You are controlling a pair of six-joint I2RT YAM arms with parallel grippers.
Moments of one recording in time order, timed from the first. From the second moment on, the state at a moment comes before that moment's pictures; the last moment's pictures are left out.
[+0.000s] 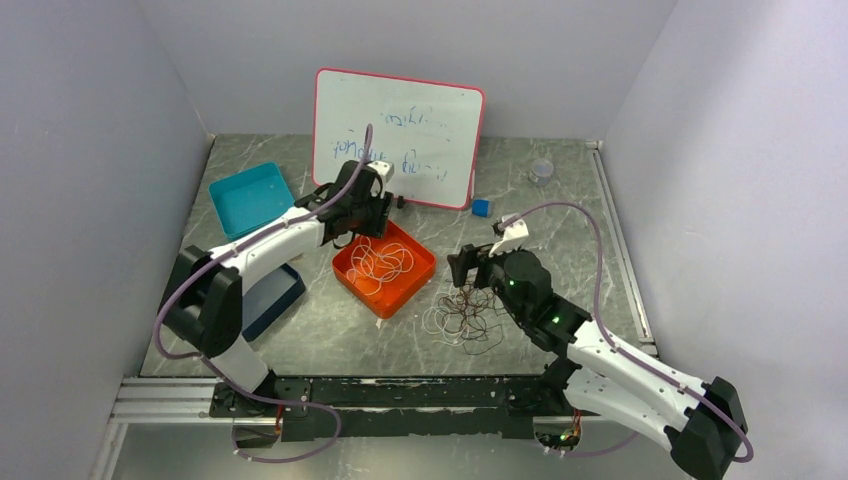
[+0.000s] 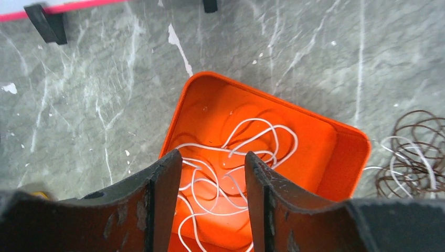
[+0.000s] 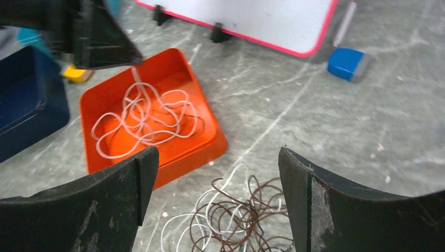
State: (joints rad) left arm -0.58 1.65 1.20 -0.36 -0.08 -0.20; right arm 0.78 0.79 0.47 0.10 0.30 0.26
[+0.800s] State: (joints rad) left arm -0.59 1.32 0.91 -0.23 0.14 -0.39; right arm 0.80 1.07 0.73 -0.39 0.25 0.58
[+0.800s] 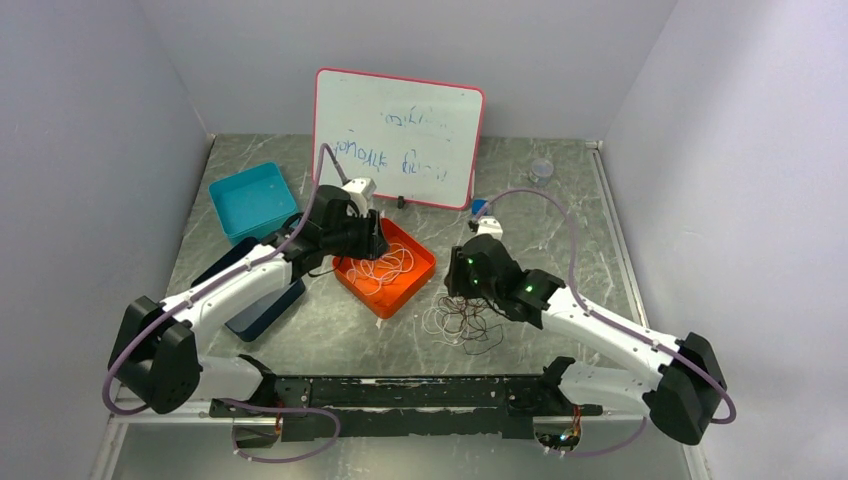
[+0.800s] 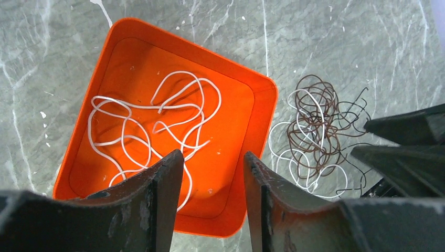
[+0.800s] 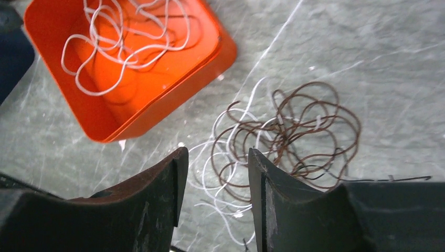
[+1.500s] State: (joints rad) left arm -0.59 1.29 0.90 -0.21 0.14 -0.40; right arm 0.91 1.23 0.65 -0.28 0.33 0.73
